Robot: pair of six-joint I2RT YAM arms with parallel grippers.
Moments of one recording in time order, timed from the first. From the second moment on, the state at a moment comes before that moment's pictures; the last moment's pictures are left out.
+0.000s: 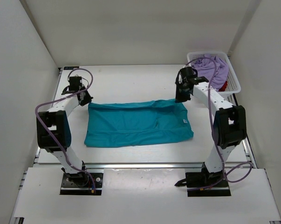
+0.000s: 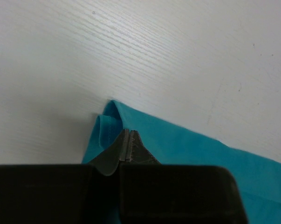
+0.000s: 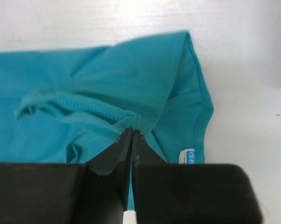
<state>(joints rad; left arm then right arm) 0.04 1.73 1.17 -0.29 -0.03 -0.47 0.26 1.82 1.51 -0.75 -0.02 0.30</state>
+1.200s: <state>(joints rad) 0.19 1.22 0.71 -0.23 0.09 -0.58 0.25 1.13 0.65 -0.47 -0.06 0.47</state>
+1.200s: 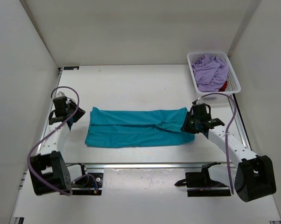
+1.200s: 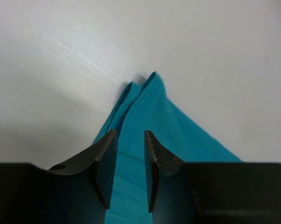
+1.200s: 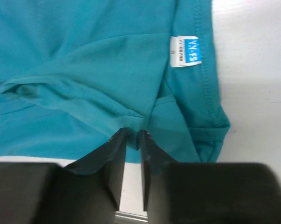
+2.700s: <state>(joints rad) -0.12 1.34 0.70 -0.01 0.05 -0.66 0.64 1.43 0.78 -0.36 0.04 0.46</state>
